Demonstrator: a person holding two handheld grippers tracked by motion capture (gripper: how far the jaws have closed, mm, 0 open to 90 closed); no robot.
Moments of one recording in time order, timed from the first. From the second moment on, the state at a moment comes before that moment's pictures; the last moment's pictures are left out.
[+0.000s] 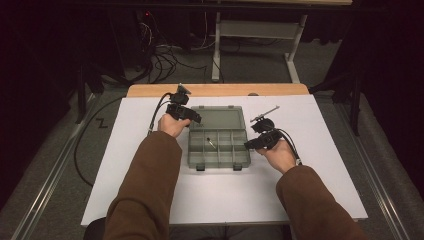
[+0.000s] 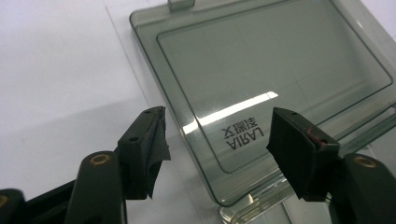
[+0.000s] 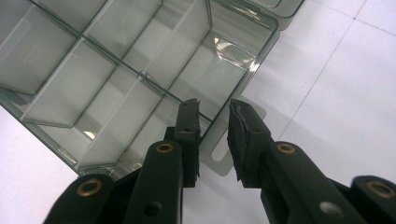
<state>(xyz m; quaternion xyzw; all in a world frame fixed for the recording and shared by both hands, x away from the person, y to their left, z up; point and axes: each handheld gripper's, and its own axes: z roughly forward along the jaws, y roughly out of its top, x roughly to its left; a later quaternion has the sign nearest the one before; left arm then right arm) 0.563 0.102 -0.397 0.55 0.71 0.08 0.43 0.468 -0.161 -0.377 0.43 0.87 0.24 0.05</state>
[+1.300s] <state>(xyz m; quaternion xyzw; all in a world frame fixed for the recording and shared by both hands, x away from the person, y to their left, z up) 0.570 0.102 -0.407 0.52 0.74 0.02 0.43 0.471 -0.161 -0.376 0.44 0.87 0.24 0.04</state>
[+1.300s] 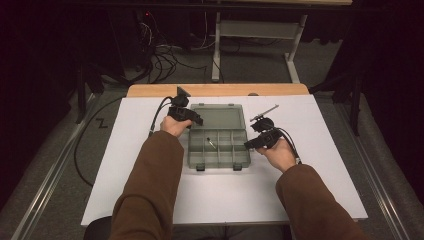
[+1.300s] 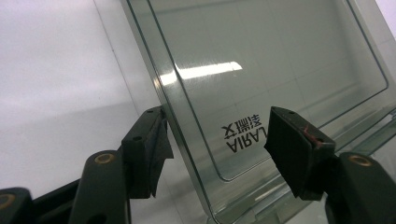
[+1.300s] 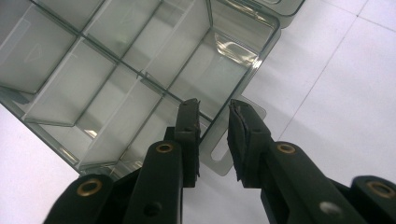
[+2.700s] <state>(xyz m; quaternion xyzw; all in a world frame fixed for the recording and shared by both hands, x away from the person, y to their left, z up) 0.541 0.102 -0.368 0.57 0.67 0.08 0.46 0.471 -0.158 -0.374 0.43 0.87 0.23 0.05</state>
